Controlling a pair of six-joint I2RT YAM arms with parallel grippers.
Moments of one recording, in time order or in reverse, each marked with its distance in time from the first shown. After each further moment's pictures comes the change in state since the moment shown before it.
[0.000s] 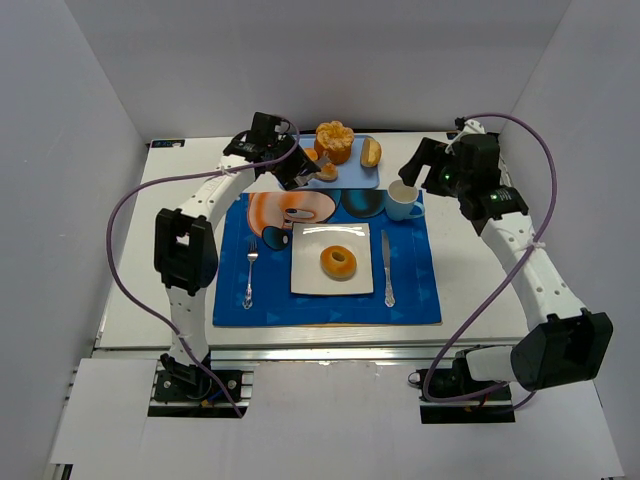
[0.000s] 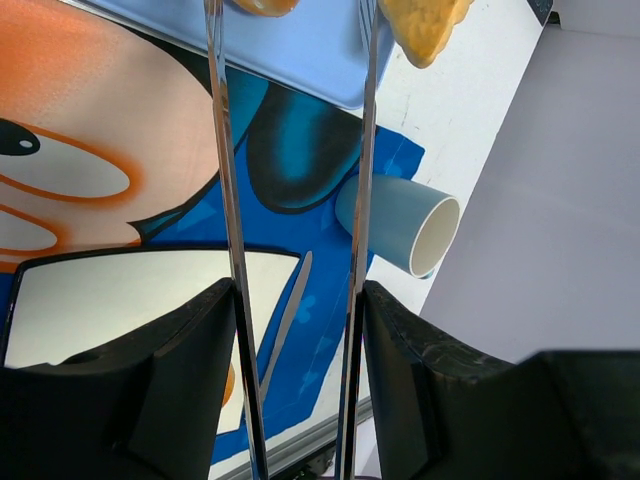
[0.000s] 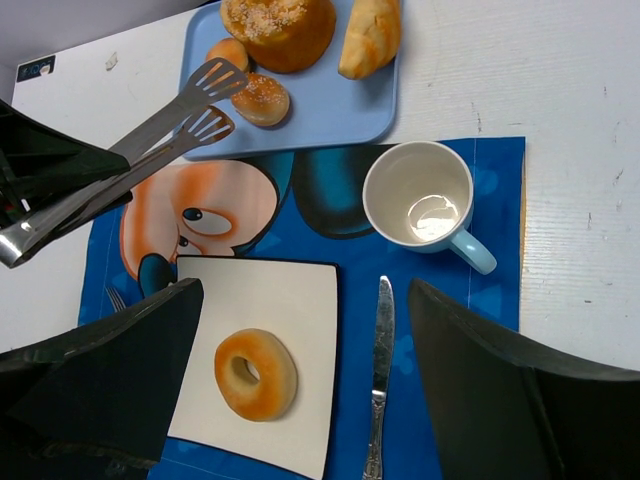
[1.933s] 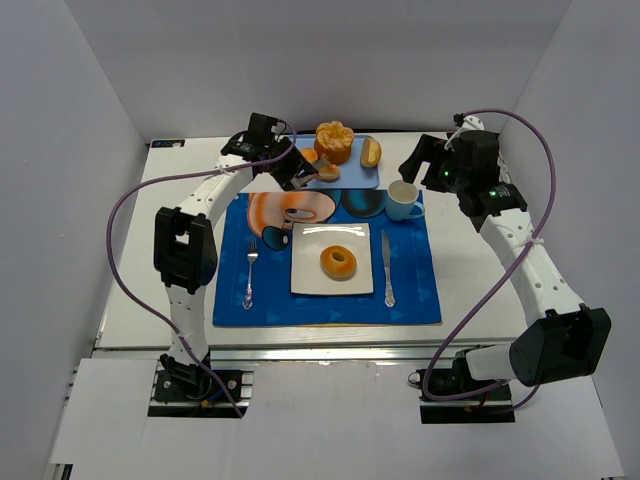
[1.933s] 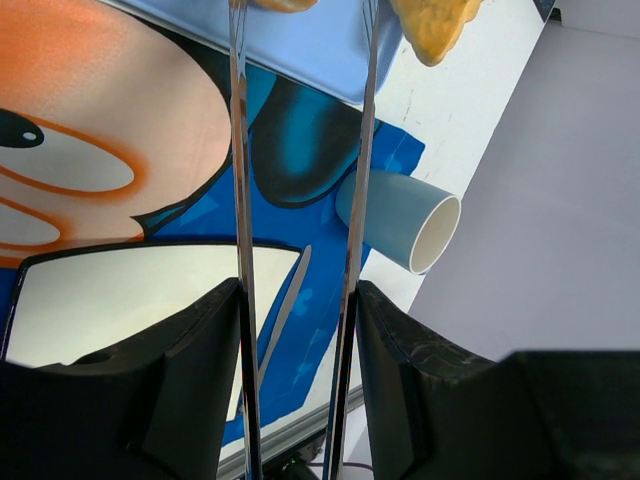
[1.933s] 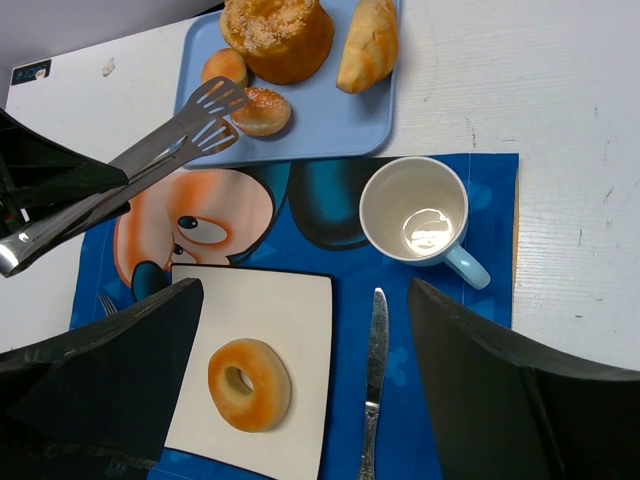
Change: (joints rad) left arm 0.025 0.014 -0.002 -0.003 0.046 -0.016; right arm 0.000 0.024 0.024 0.012 0.007 -0.023
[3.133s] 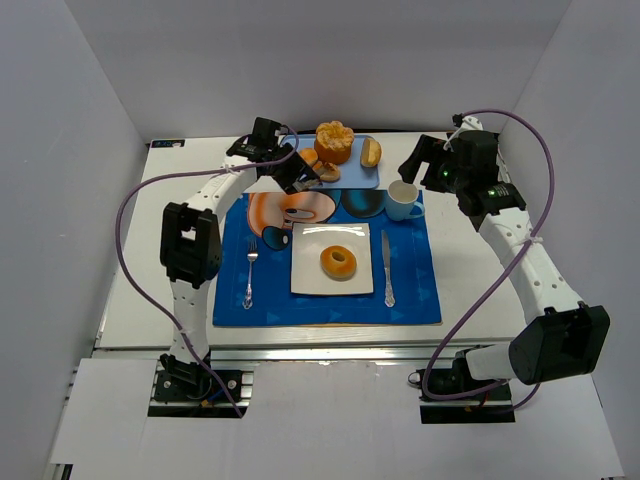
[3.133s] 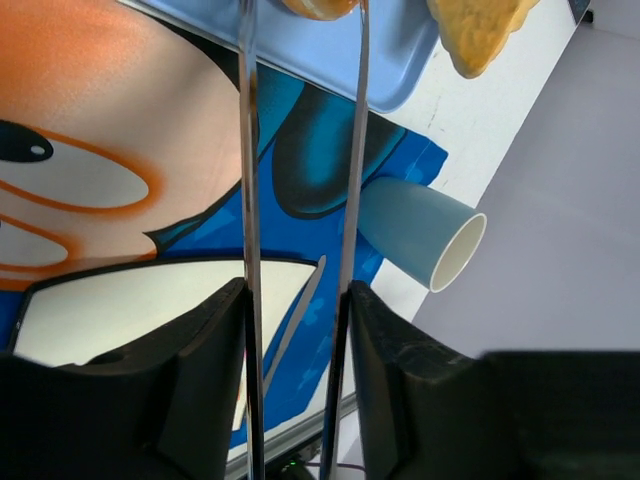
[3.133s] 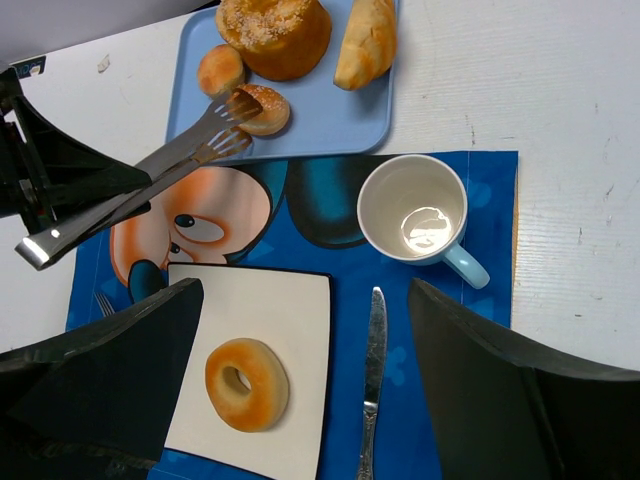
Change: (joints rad) left arm 0.000 0.064 0.018 -0.003 0.011 -0.013; right arm 0.000 0.010 0.000 0.000 0.000 -0.003
